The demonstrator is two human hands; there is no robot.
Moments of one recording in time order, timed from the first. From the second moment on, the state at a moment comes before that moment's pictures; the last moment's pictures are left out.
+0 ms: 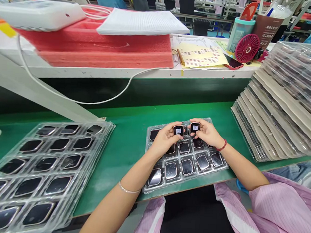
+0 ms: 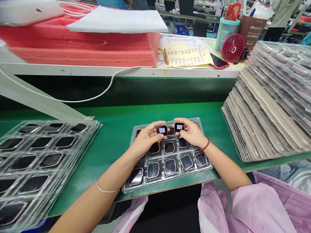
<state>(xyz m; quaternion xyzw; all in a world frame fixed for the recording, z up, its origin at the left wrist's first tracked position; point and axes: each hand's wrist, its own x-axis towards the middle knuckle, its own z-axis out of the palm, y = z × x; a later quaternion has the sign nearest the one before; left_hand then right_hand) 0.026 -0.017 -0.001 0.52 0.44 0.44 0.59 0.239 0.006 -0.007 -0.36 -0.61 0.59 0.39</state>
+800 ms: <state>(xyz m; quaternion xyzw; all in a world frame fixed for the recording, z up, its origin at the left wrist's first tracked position) 0.020 -0.012 -0.008 0.50 0.39 0.41 0.65 0.243 0.011 -0.014 -0.31 -0.55 0.68 0.36</state>
